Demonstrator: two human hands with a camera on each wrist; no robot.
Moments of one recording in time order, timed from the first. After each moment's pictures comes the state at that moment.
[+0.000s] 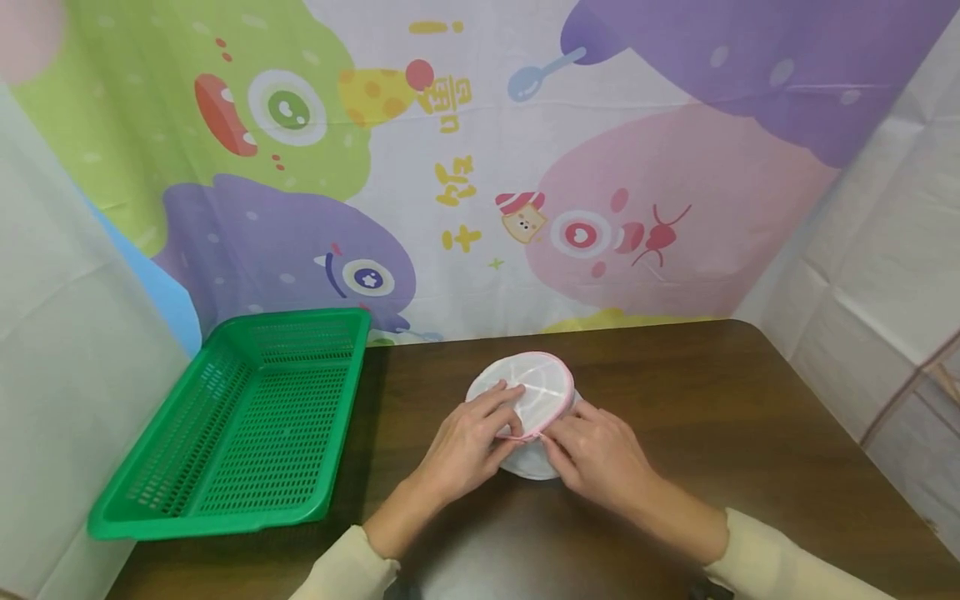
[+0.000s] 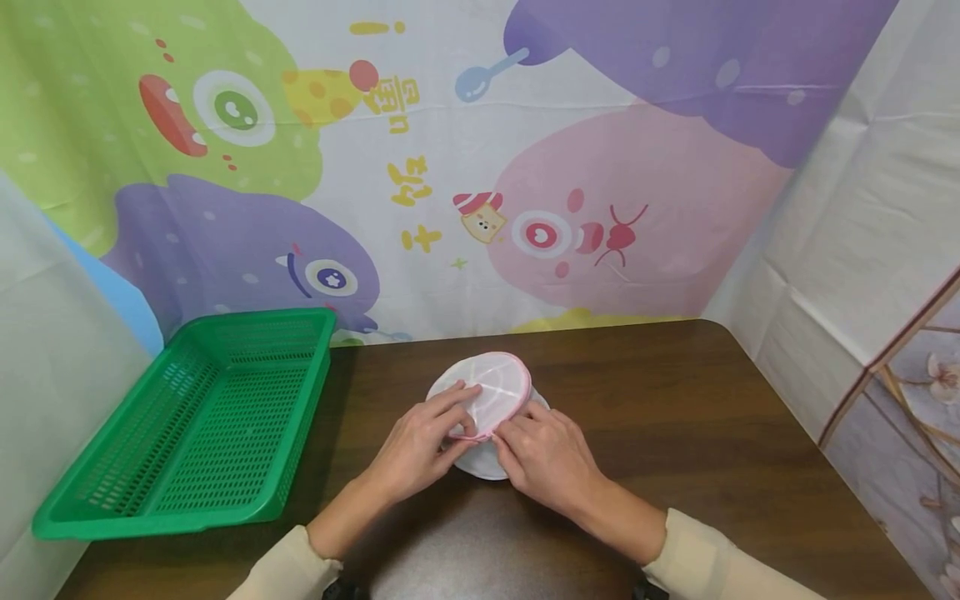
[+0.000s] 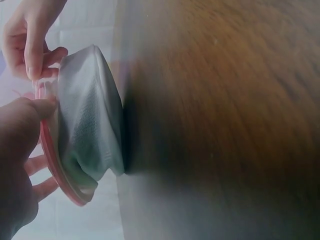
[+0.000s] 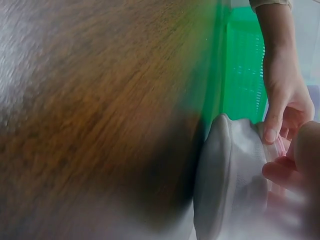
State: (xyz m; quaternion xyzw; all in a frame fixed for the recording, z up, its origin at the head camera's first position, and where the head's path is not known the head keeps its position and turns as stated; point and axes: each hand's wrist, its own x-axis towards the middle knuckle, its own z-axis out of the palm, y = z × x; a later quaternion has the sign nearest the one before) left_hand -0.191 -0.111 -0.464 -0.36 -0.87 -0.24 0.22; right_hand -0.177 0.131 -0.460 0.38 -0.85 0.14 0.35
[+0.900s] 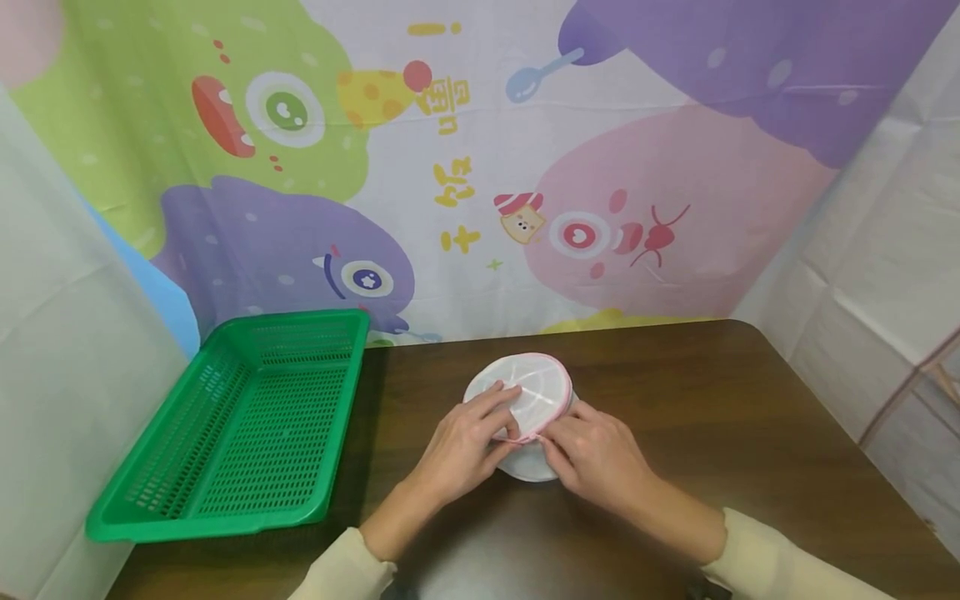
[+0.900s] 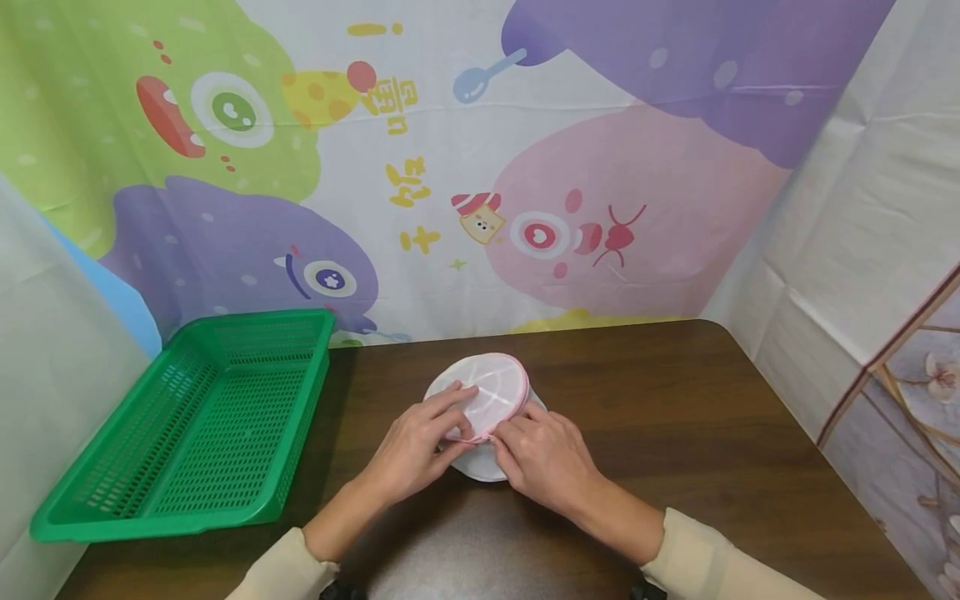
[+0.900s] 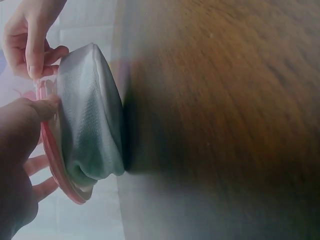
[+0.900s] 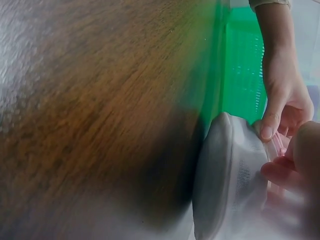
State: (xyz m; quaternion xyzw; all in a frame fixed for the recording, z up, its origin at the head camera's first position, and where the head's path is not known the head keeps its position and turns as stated) left_hand -0.189 -0.113 -0.463 -0.36 -0.88 -0.23 0.22; right_hand -0.178 0.130 -0.461 0.38 -0.84 0.14 0.35
